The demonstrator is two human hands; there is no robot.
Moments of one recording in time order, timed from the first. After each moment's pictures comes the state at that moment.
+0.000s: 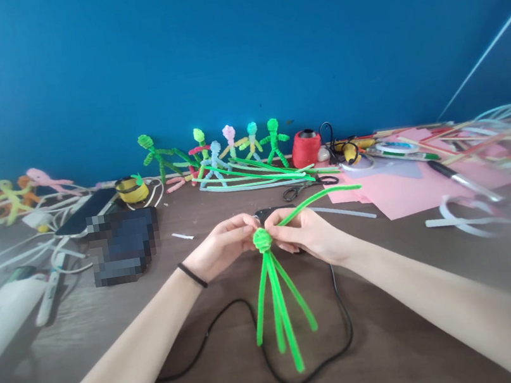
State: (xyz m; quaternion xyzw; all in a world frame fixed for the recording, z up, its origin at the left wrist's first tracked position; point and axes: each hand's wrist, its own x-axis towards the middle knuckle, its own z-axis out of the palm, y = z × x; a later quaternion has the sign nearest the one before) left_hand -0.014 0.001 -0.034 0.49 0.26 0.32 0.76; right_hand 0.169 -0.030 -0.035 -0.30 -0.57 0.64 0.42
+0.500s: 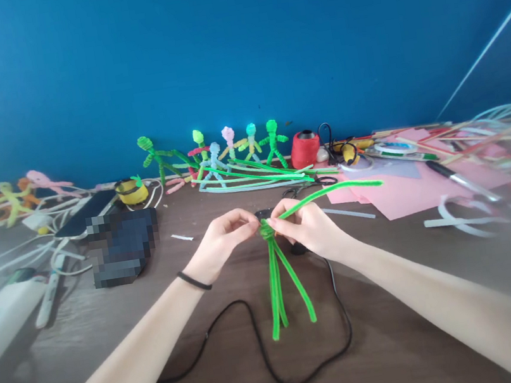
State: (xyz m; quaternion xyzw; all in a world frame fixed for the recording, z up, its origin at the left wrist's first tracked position) left_hand -0.005 -0.008 -0.017 0.64 0.39 0.37 0.55; right_hand 0.173 -0.027 -0.031 -0.44 -0.65 0.45 0.42
